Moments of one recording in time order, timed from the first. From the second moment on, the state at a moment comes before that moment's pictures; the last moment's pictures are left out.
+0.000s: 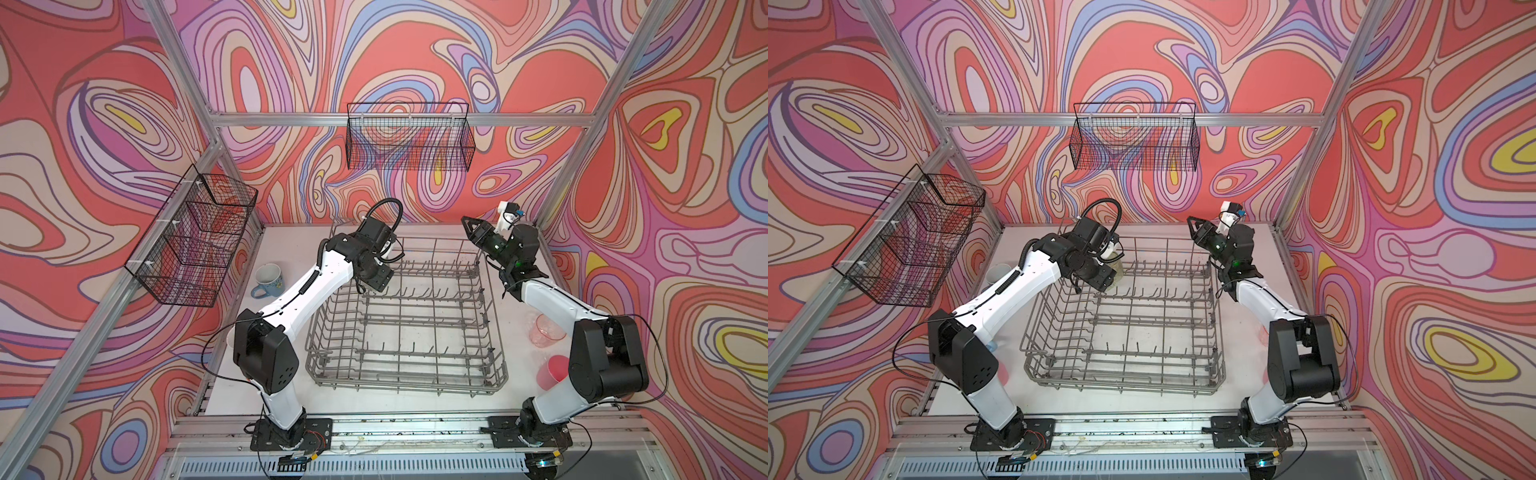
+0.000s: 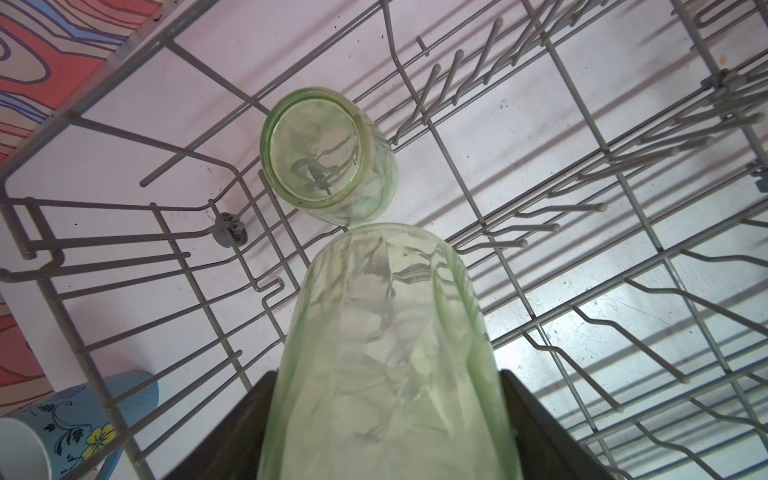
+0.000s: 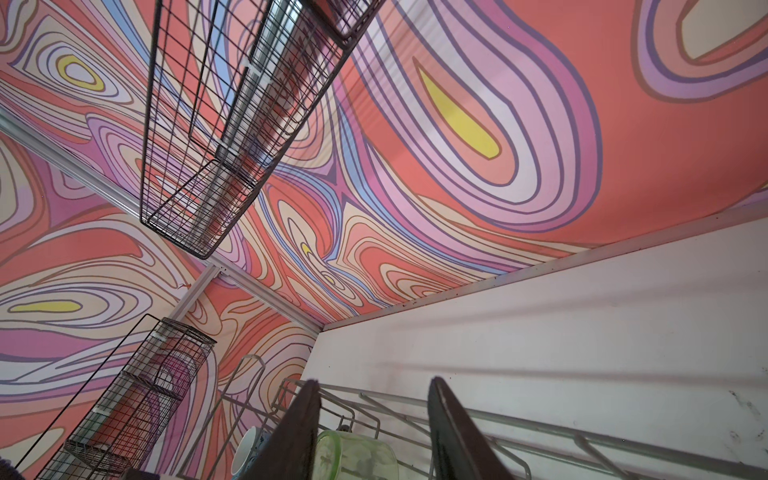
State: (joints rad) left arm -0.56 1.74 1.69 -1.05 -0.12 0.05; right arm 0.11 1.58 1.04 0.53 -0.40 0.79
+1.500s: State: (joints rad) left arm -0.57 1.88 1.64 -1.00 -0.12 0.05; right arm 0.11 1.61 1.04 0.58 -0.46 0.81
